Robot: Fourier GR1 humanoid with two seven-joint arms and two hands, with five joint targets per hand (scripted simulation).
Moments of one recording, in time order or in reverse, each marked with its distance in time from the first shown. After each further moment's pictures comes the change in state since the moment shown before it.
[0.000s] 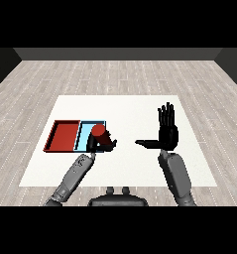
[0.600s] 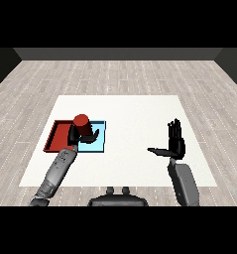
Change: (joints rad) left arm -0.030 0.193 0.153 -0.034 -0.083 -0.041 0.107; right arm 0.209 -0.061 -0.109 0.148 -0.023 0.135 -0.124
